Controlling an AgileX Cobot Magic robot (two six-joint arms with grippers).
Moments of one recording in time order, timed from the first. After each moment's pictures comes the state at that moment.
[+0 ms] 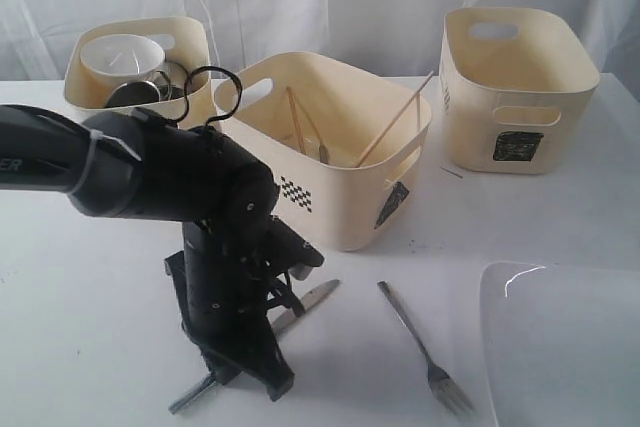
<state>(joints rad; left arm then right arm) -0.84 1.91 -1.19 0.02 0.96 0.01 0.01 0.01 -0.01 -0.08 0.31 0.11</state>
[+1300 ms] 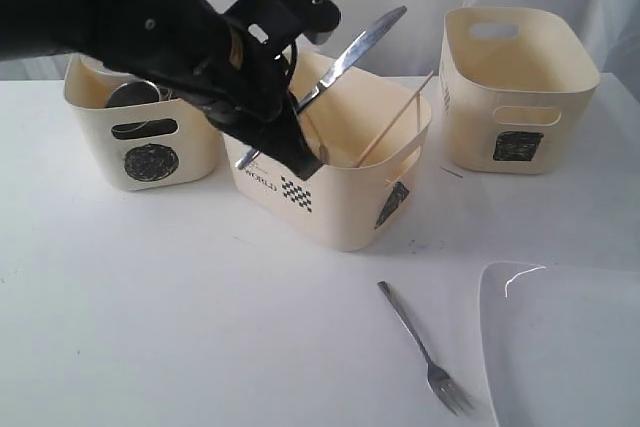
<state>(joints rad) -0.80 1.63 -1.38 0.29 0.67 0.05 0.01 0.01 -0.01 -0.08 0.31 0.11</state>
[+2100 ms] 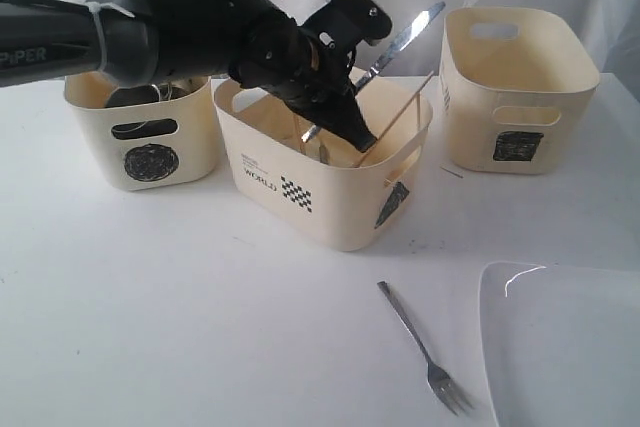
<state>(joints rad) -0.74 1.99 -1.67 0.29 0.47 0.11 0.01 0.01 -0.01 -0.08 0.31 0.11</state>
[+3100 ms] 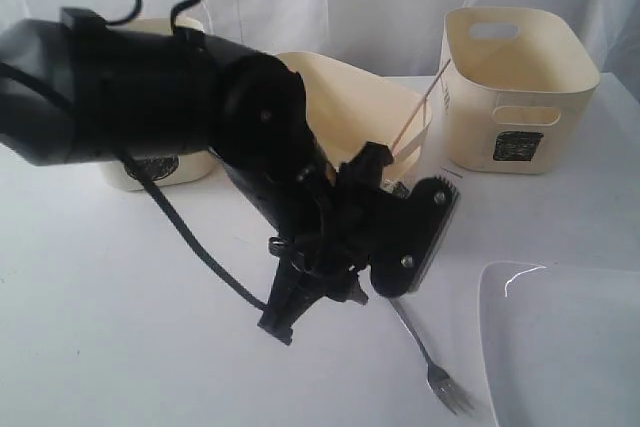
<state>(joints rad) -0.94 1.76 -1.33 -0.18 0.73 1.42 0.01 0.01 -0.01 -0.08 0.31 0.11</state>
